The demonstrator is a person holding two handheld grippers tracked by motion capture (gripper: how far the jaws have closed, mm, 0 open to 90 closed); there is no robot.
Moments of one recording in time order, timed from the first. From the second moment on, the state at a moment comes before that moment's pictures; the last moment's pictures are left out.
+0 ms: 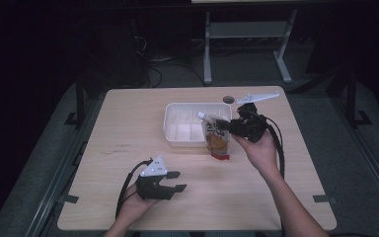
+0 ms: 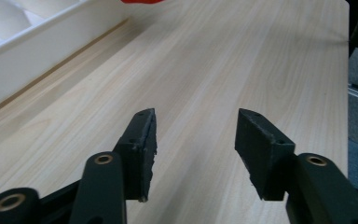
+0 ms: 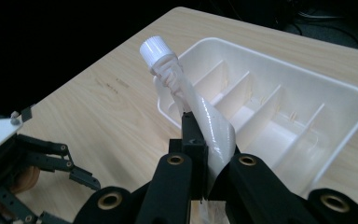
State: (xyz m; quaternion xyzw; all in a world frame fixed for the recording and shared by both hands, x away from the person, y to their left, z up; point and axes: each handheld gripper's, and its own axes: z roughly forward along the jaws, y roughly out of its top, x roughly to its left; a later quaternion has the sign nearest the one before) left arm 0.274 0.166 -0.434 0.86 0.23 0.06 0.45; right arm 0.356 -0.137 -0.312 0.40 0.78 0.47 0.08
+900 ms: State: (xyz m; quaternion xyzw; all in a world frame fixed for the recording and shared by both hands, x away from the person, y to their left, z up) left arm 0.277 0.183 -0.433 0.86 0.25 0.09 0.44; right arm 0.417 -0.093 -0.291 0.43 0.77 0.46 0.09
